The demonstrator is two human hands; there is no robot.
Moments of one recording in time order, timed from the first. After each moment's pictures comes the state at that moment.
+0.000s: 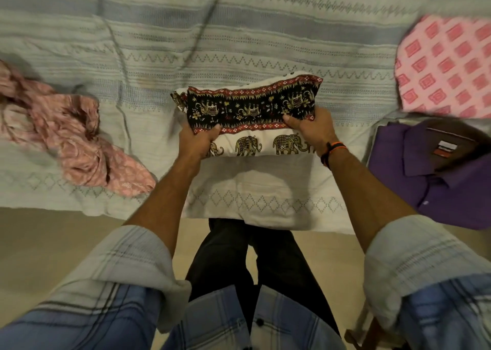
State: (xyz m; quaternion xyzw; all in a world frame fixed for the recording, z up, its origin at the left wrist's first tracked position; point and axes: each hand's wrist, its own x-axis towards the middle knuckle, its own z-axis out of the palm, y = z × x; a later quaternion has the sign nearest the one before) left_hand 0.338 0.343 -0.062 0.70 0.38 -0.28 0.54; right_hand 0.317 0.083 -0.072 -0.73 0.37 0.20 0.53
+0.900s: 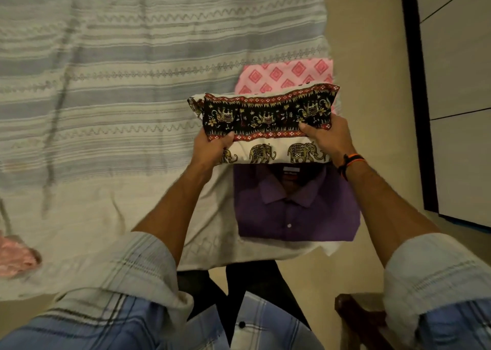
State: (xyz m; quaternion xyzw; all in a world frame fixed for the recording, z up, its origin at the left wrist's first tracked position) left_hand 0.337 -0.050 -0.016 0.70 0.24 -0.33 0.59; right_hand 0.259 -0.302 -0.004 -0.75 0.42 0.08 0.51
